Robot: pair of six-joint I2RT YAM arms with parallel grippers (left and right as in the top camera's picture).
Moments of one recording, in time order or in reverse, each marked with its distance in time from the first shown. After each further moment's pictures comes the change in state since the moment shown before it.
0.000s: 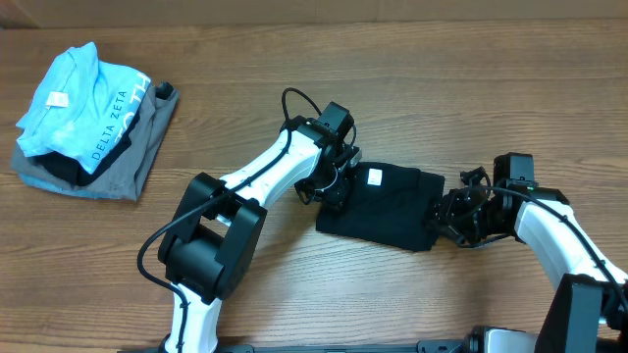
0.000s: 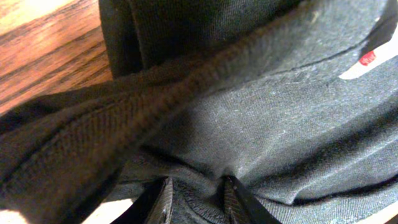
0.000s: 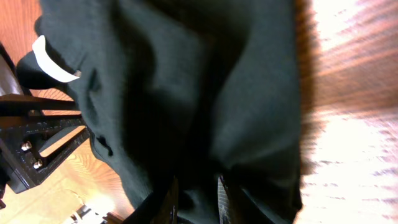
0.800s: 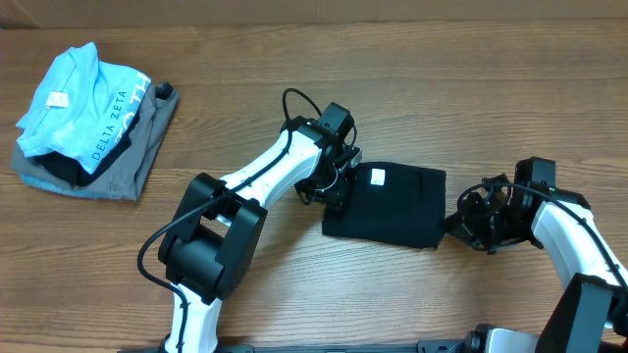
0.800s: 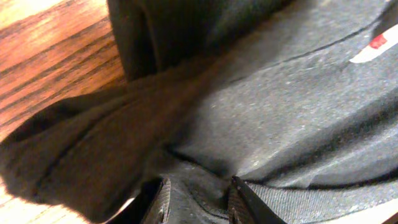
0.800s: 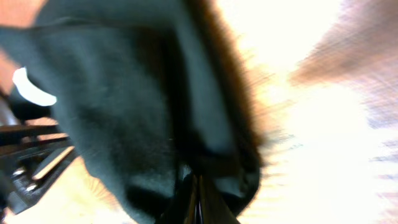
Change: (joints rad) left arm 0.000 0.000 0.000 -0.004 0.001 0.000; right arm -0.123 -0.007 0.018 -0.106 0.067 0.001
